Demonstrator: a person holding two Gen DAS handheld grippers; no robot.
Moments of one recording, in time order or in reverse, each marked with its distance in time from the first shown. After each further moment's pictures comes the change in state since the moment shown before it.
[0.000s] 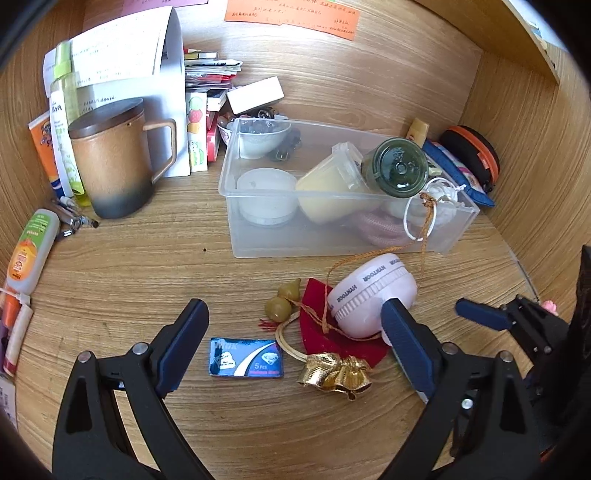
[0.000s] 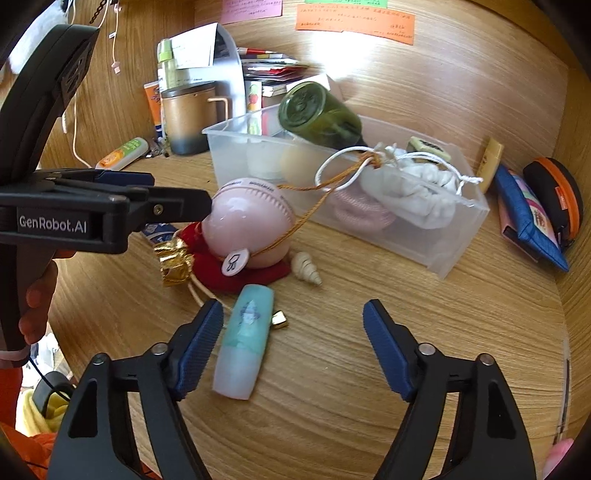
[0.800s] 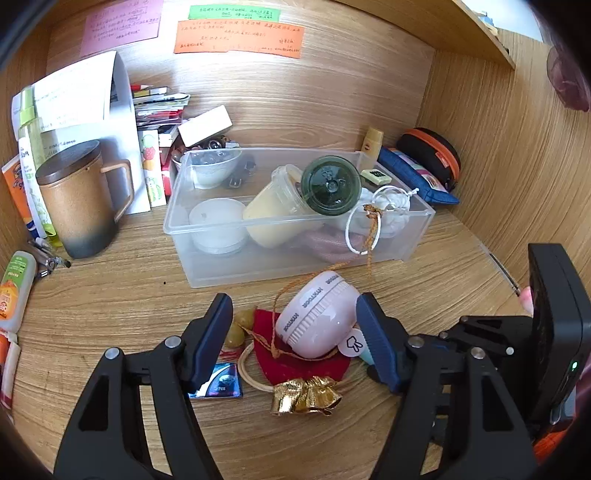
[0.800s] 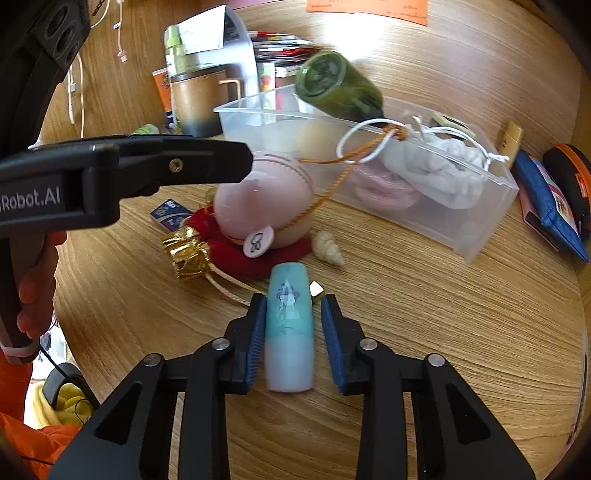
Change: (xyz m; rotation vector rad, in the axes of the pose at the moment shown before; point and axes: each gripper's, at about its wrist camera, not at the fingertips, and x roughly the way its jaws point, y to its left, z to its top) left arm -0.007 -0.029 0.004 0.120 -0.074 -0.091; right arm 0.009 -0.005 -0.008 0.020 0.048 0.052
